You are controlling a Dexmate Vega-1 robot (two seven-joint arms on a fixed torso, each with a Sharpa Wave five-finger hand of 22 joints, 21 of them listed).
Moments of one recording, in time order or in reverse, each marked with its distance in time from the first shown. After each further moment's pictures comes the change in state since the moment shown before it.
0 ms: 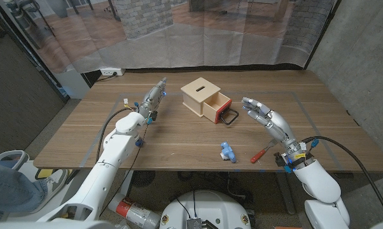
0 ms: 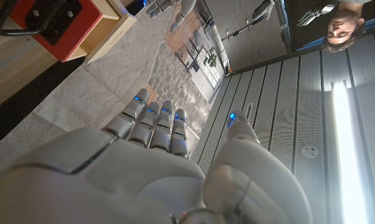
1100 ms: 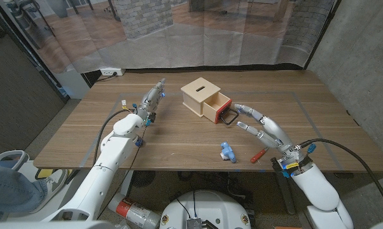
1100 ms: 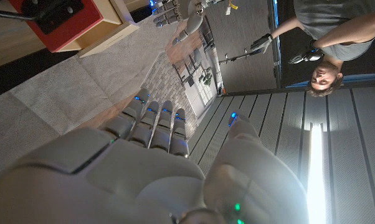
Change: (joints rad) left arm 0.032 0.012 -0.009 -0.041 -0.006 0.013 0.009; left_hand 0.000 0.000 -0.004 0.004 -0.005 0.000 0.000 0.000 0.000 0.000 0.000 0.000 0.000 0.000 0.000 0.000 0.000 0.000 0.000 0.000 0.000; right arm -0.022 0.042 0.035 -0.029 -0.220 0.104 -0.087; right_hand 0.008 -0.008 0.000 0.000 0.004 0.007 -0.007 0.000 0.000 0.000 -0.008 0.000 0.000 0.011 0.000 0.000 0.000 0.005 0.006 -0.018 0.000
